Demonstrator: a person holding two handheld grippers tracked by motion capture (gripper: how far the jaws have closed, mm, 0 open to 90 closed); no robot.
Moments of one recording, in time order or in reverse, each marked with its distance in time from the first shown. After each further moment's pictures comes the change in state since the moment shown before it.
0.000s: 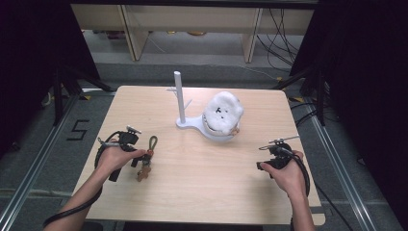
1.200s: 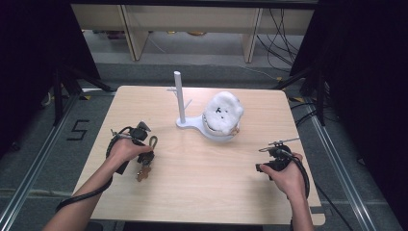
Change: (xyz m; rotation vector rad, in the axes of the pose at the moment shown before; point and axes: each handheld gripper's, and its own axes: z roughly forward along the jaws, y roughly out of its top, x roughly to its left) left arm -0.009 0.028 0.023 0.179 0.064 0.022; right arm 0.001 -0.004 0.003 0.003 0.016 -0.004
